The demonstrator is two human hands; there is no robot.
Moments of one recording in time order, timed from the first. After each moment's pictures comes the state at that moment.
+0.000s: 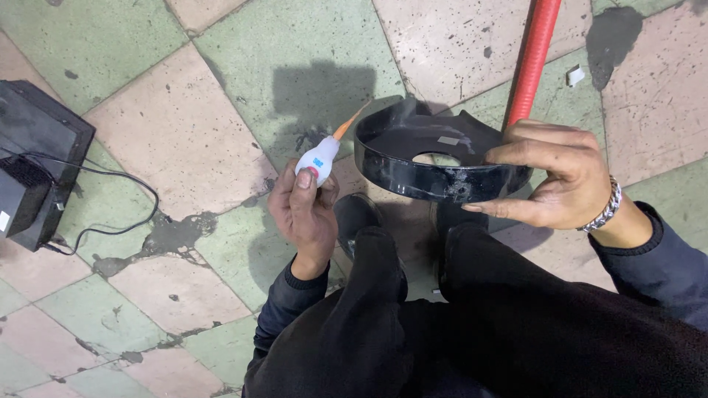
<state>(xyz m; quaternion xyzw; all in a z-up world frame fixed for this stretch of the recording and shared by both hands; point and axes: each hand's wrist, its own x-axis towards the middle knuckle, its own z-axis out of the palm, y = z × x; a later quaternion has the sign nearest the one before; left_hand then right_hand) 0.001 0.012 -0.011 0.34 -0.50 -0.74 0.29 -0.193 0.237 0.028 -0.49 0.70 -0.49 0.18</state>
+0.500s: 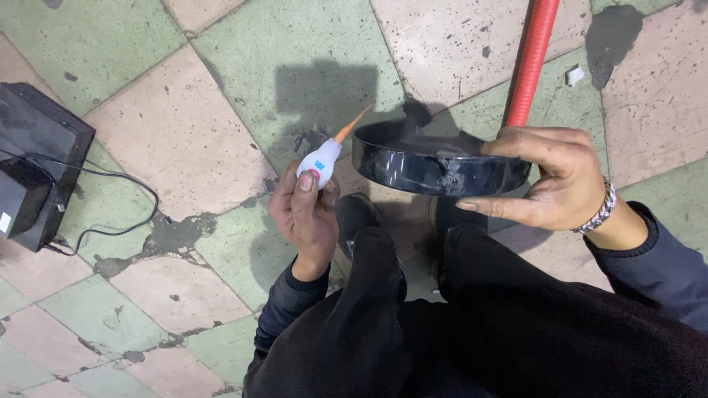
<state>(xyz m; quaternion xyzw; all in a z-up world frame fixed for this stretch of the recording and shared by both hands) -0.006 0.016 -0.002 0.33 -0.53 -0.73 0.29 -0.187 0.239 0.026 -0.45 0.72 -0.49 0.19</state>
